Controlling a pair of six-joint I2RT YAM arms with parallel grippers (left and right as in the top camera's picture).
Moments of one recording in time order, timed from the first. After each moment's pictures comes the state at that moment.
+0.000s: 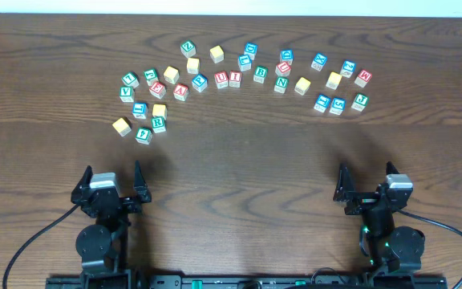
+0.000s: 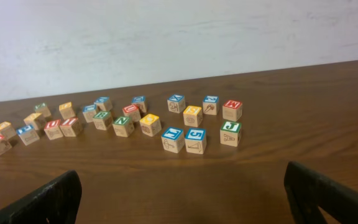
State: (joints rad) left arm 0.10 0.01 0.01 -0.11 0.00 -0.01; right arm 0.02 0.01 0.01 -0.07 -0.05 0.14
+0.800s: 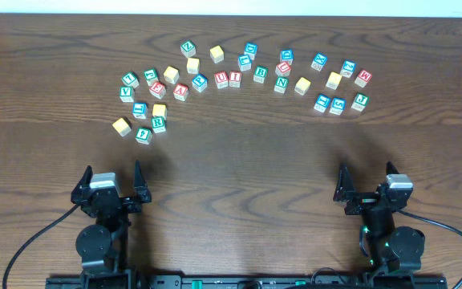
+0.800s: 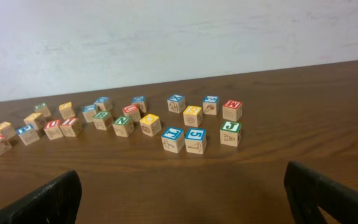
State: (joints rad) left arm 0.10 0.01 0.01 -0.11 0.00 -0.01; right arm 0.02 0.01 0.01 -0.07 -0.05 0.14
